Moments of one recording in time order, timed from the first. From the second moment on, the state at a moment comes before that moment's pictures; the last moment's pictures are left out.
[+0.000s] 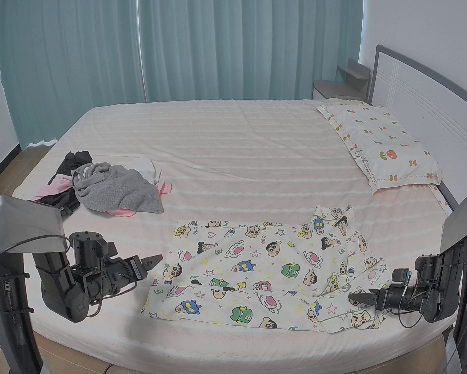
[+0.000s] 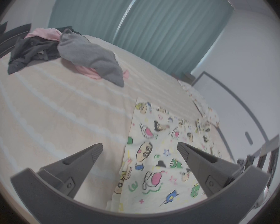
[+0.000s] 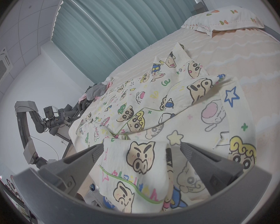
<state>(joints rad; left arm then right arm) -0.13 2.22 -0.39 -1.32 -0.17 -0.52 -0.14 2.49 -0.20 -1.55 0.73 0.10</state>
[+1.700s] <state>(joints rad) -0.22 2.43 -0.96 -1.01 -0.06 -0.41 -0.14 2.45 -0.20 -1.55 0.74 0.11</state>
